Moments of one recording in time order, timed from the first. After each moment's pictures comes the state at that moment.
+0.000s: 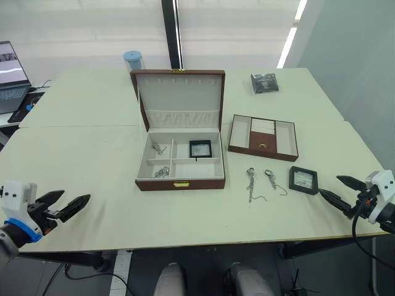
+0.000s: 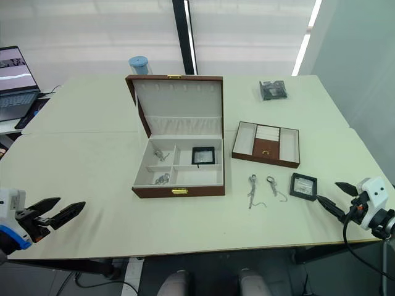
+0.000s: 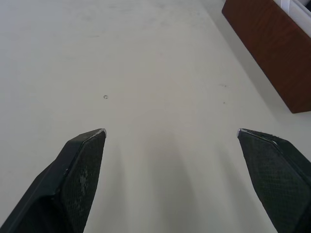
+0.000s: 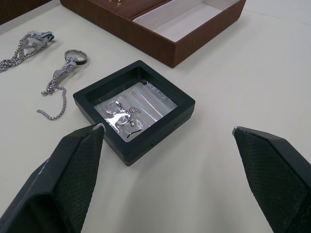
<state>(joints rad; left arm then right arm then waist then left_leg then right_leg) 0.22 0.78 0.66 0.00 -0.57 0.53 -0.83 0.06 -0.78 -0.39 0.16 0.44 0.16 0.96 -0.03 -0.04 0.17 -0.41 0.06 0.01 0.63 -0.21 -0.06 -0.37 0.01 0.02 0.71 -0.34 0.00</state>
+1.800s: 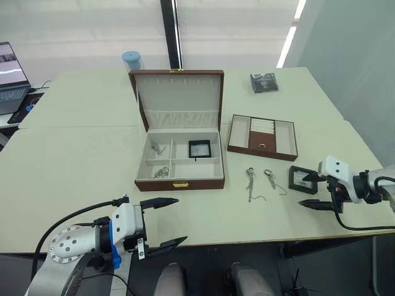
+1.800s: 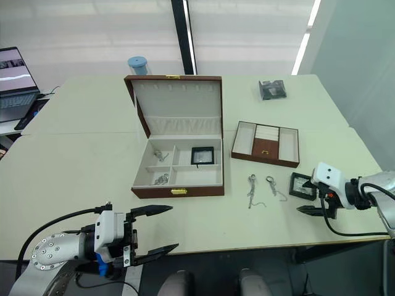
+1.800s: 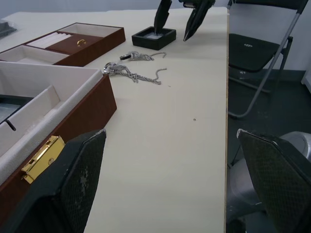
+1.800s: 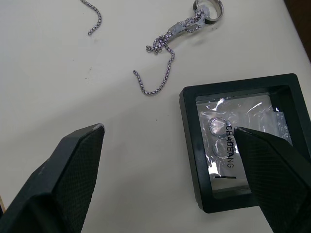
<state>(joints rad) 0.26 0.68 0.10 -0.43 -0.44 0.00 -1.10 -0.30 -1.04 0.07 0.11 0.20 0.33 1.26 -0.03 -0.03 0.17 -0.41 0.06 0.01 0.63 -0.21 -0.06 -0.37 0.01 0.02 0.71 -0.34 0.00</state>
